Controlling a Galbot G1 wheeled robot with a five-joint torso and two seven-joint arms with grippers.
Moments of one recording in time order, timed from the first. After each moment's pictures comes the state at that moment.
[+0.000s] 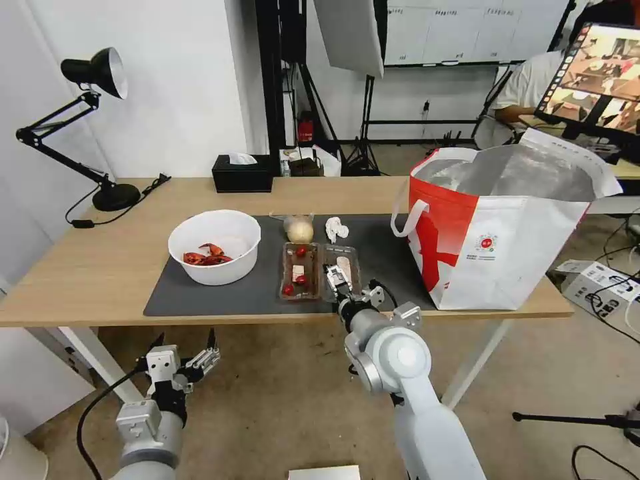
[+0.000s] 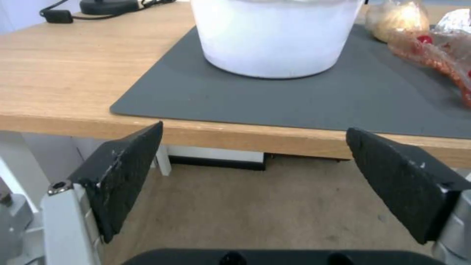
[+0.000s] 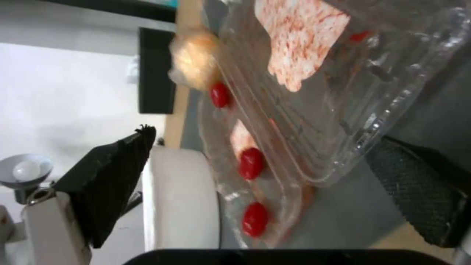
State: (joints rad) left arm 1.74 -1.40 -0.58 -2.26 -0.19 0.21 -0.21; right arm -1.08 1.57 0.17 1.98 1.41 -0.10 0.77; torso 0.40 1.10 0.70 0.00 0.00
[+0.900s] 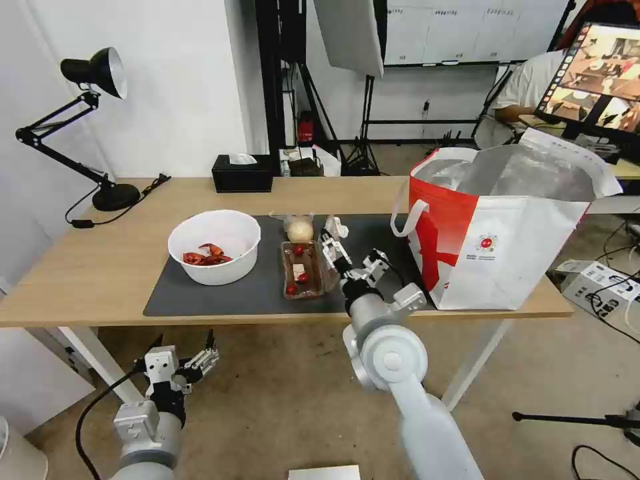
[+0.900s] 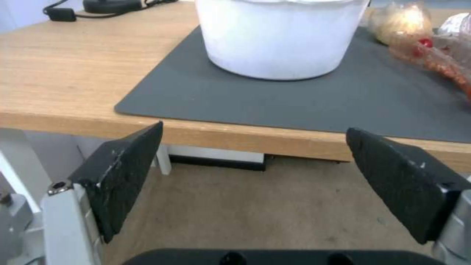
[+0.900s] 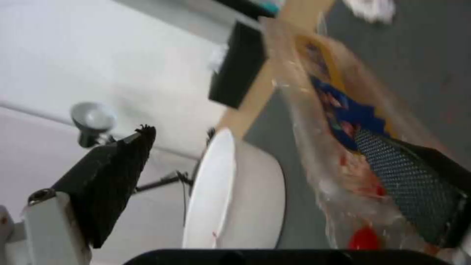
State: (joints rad) left arm 1.74 -1.39 -0.58 -2.26 -0.21 0.21 -0.22; right arm -1.01 1.54 0.09 1.97 1.24 -0.13 0.56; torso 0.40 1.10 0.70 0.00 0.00
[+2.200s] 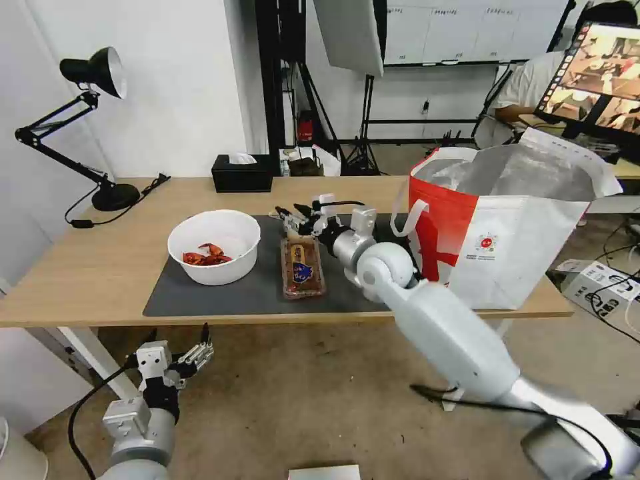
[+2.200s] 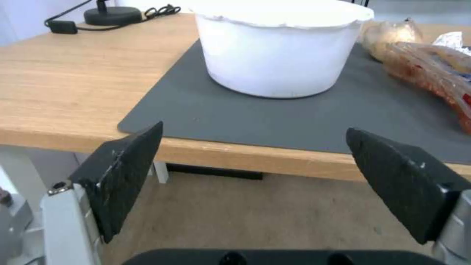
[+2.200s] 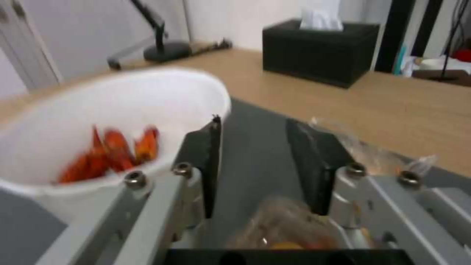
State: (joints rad) left arm 1.74 -1.38 -0.60 -2.28 -0.24 0.20 -0.21; right arm -0.36 1.23 -0.30 1.41 0.76 -0.32 -0.10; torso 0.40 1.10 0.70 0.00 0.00
